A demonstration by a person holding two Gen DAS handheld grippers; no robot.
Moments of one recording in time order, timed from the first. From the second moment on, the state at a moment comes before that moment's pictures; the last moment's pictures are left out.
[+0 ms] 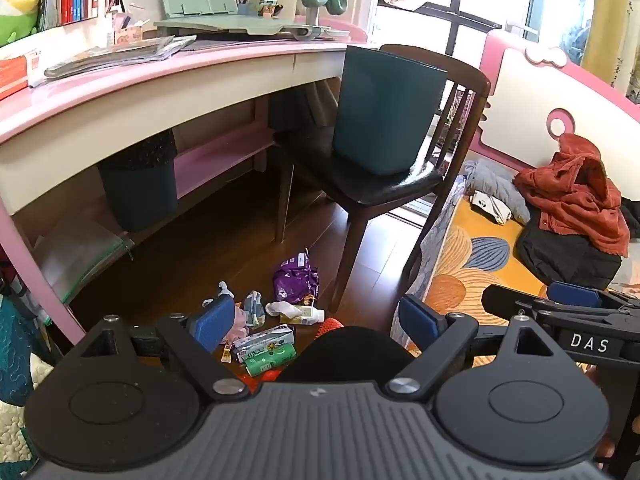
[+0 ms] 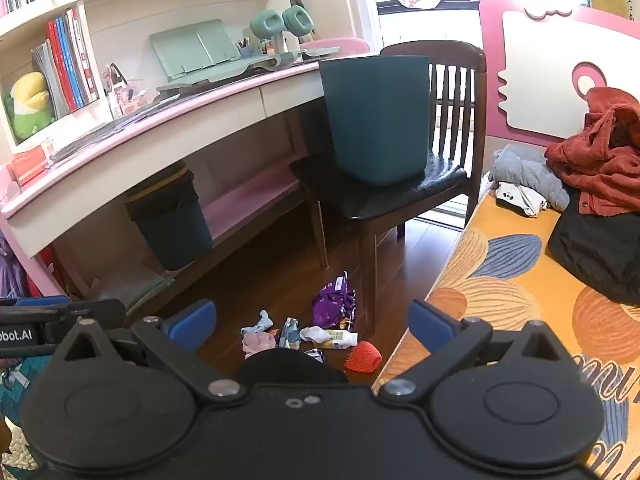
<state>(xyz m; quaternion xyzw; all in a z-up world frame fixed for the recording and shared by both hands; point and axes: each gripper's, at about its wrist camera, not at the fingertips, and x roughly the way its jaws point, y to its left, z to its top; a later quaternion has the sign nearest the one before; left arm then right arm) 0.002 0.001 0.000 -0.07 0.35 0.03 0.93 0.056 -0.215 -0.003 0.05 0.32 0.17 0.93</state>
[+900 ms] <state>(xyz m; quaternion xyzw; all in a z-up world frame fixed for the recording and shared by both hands) -0.009 -0.002 0.010 -0.07 0.33 0.02 0.94 0.052 -0.222 0.003 0.05 0.31 0.16 0.94</state>
